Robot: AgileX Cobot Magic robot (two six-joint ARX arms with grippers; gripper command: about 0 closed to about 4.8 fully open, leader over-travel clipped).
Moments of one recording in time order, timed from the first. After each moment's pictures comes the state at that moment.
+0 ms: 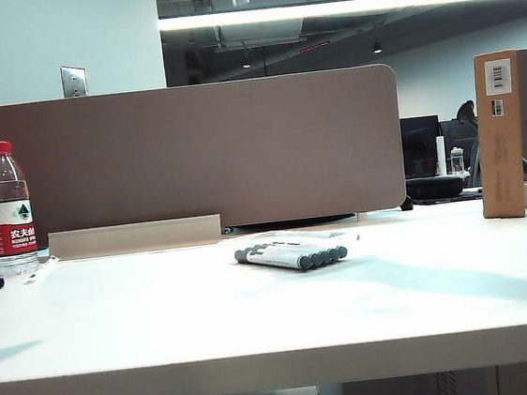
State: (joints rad) left arm -0.32 0.63 0.68 -0.18 0.28 -0.04; right arm 0.57 1.93 2.34 -1.10 -0.21 0.02
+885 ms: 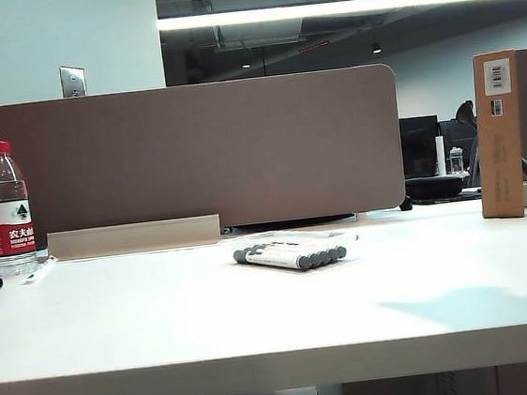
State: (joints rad) left arm -0.32 0.00 0.32 -0.17 0.31 -0.09; right arm 0.66 1.00 1.21 -0.56 -0.13 0.08
